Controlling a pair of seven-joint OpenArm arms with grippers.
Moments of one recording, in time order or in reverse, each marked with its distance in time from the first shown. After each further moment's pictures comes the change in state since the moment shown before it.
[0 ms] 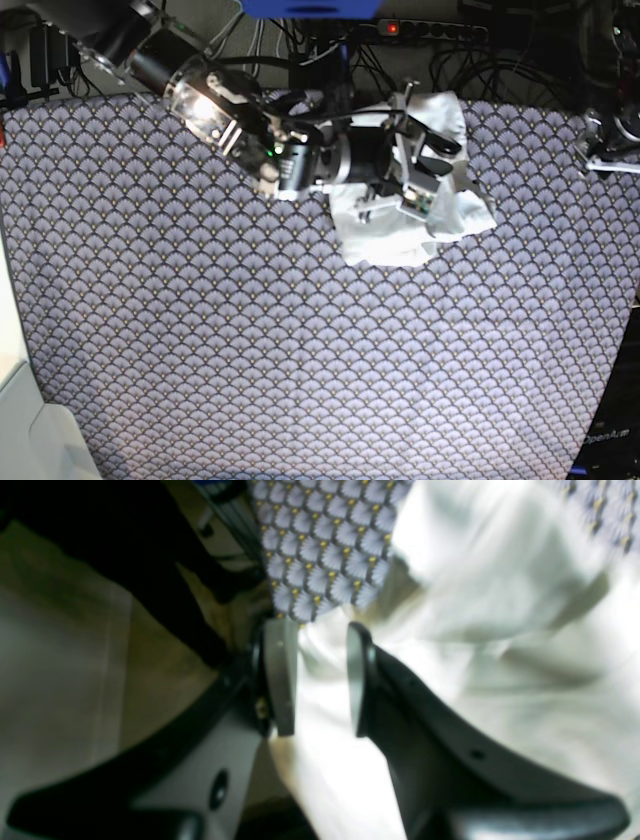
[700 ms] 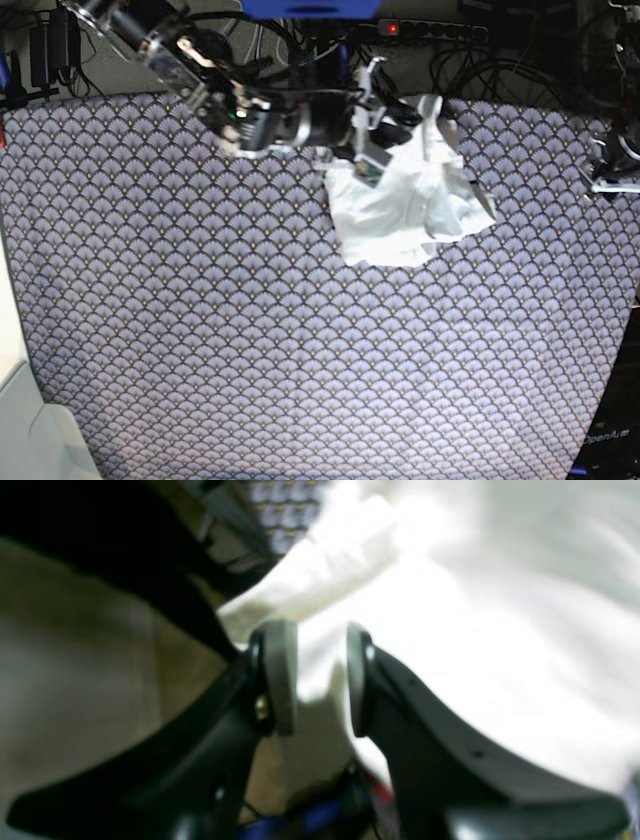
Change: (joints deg) left arm -4.8 0.0 0.1 -0.5 0.0 0.2 0.0; right arm -11.3 3.1 6.3 0.3 0.0 0.2 0.1
